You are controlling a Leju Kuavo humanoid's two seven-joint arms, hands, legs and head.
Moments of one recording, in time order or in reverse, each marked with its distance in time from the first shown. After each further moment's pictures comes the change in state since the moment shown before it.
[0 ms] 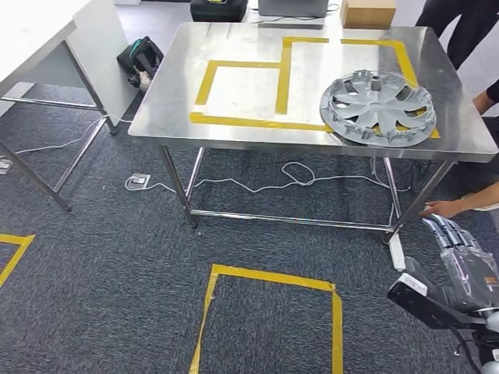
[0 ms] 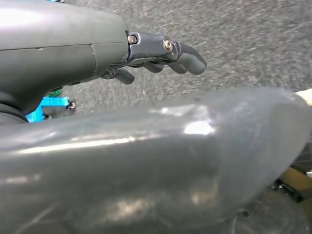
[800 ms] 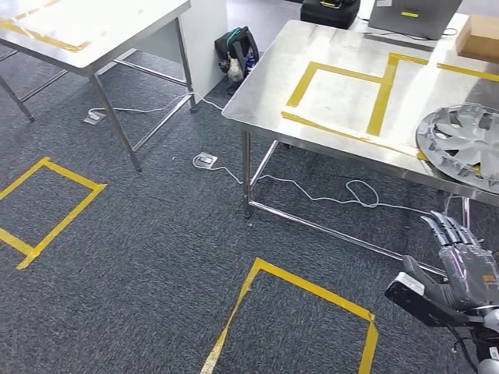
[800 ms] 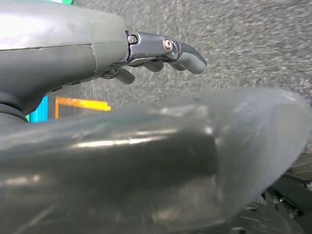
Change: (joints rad) left arm 0.001 0.000 0.004 -0.003 -0.013 0.000 0.003; right arm 0.003 0.001 -0.003 0.007 0.038 -0.018 -0.001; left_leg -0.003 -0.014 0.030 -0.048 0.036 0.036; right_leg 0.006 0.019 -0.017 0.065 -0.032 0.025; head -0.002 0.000
